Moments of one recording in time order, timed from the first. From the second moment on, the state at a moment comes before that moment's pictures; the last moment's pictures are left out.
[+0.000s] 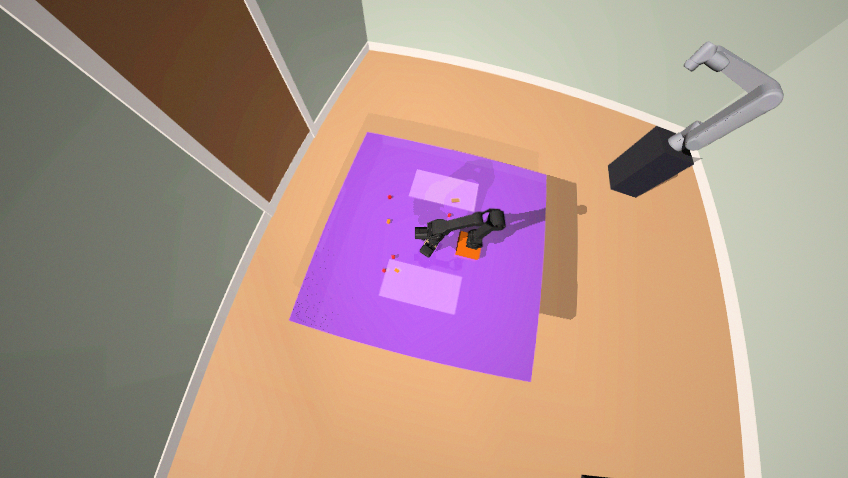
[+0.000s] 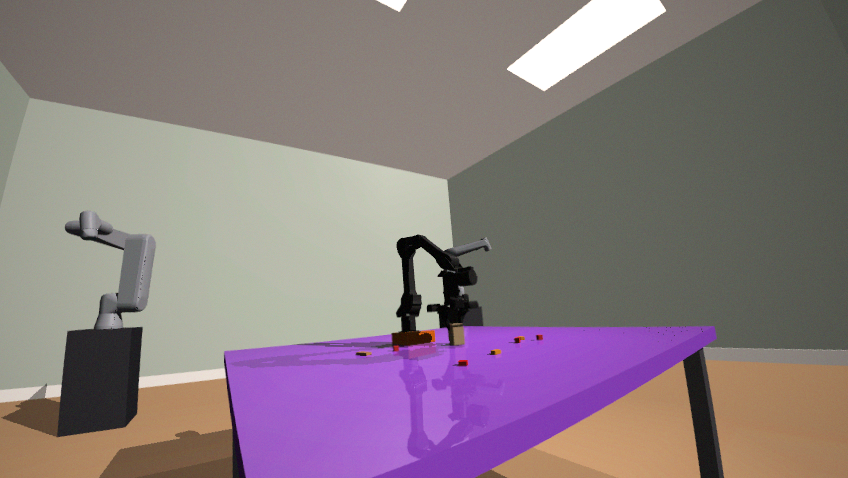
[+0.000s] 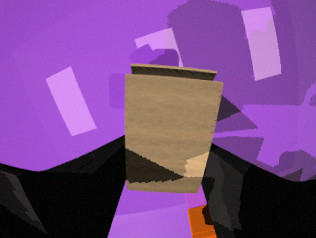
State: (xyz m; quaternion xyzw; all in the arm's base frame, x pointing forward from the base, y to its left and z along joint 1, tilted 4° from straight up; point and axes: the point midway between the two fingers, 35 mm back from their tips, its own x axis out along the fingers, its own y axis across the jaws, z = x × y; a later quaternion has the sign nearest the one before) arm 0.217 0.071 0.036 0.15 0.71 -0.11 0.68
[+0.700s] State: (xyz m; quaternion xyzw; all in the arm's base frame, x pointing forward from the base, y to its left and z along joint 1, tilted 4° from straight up) arm 0.218 0.071 0.028 0.15 0.71 -0.11 0.68
